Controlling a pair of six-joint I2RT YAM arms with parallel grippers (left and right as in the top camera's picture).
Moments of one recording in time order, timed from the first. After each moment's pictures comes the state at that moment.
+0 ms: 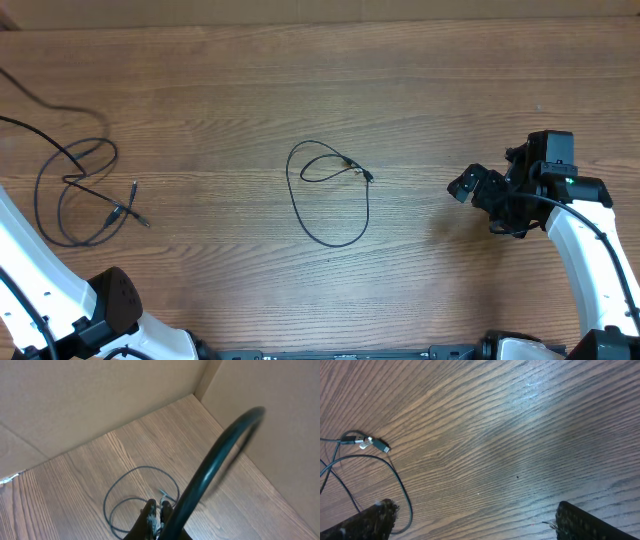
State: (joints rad) left arm 0.48 1.80 2.58 -1.50 -0.30 -0.47; right arm -0.14 1.36 0.92 -0.85 -0.30 0.38
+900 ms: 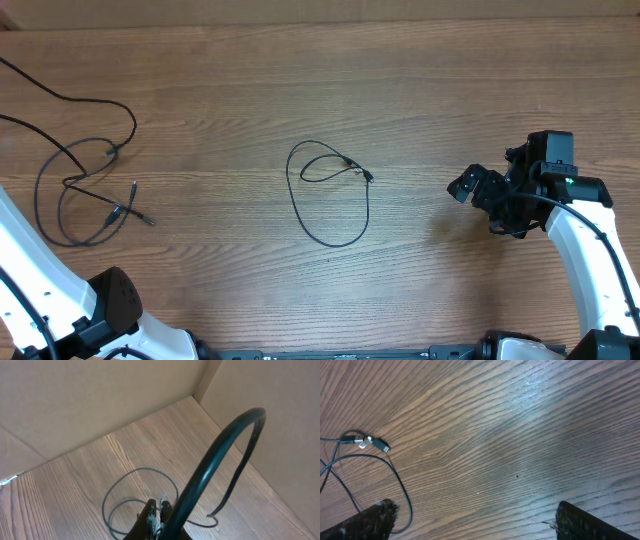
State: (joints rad) left arm 0.48 1.80 2.58 -1.49 -0.30 -0.47; right arm -0.14 1.36 0.92 -0.85 -0.30 0.38
